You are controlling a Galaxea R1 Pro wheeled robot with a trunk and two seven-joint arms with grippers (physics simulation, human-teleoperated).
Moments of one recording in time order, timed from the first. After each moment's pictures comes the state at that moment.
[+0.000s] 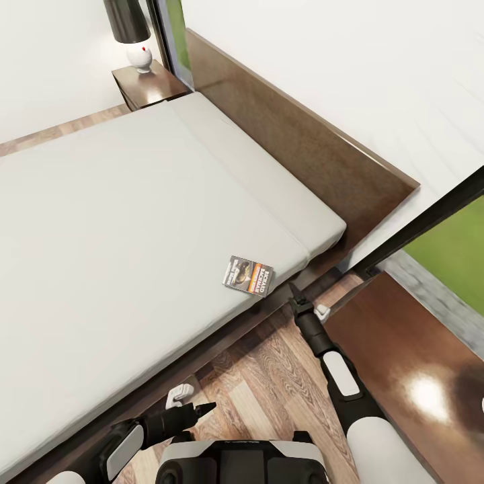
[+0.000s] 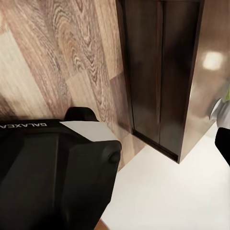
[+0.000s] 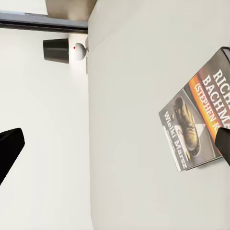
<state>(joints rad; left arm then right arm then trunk) -0.51 0.14 -0.45 -0.49 0.81 0.29 -0.61 -0.64 0.11 -0.18 -0.76 -1.02 0.20 0.70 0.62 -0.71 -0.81</state>
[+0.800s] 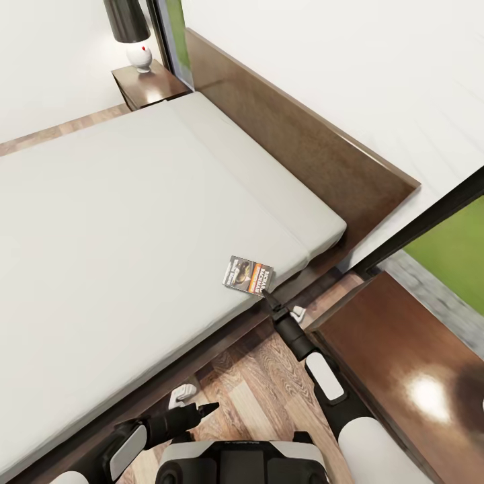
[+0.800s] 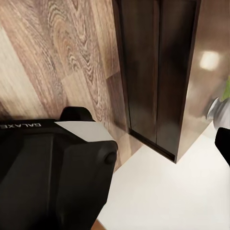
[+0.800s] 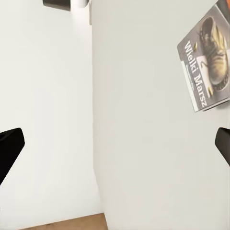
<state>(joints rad) -0.51 0.12 -0.45 -0.49 0.81 0.30 -0.61 -0.64 0.11 0.02 -0.74 -1.02 0.21 0.71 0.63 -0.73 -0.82</state>
